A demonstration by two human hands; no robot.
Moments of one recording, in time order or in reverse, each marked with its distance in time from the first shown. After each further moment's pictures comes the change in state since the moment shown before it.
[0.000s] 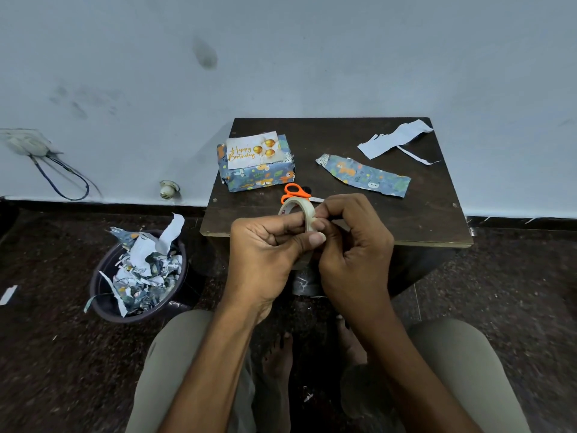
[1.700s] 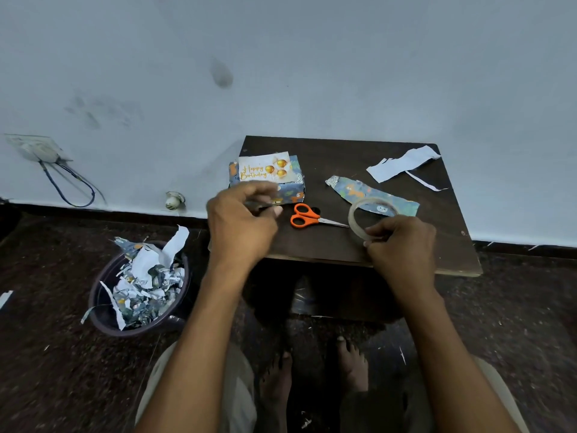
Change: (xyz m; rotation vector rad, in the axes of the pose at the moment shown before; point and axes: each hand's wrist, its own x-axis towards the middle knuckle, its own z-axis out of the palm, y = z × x) left_hand 0.075 -0.002 -0.050 0.659 0.318 0.151; right_hand 0.043 0.073 -0.035 -0.601 -0.148 0.400
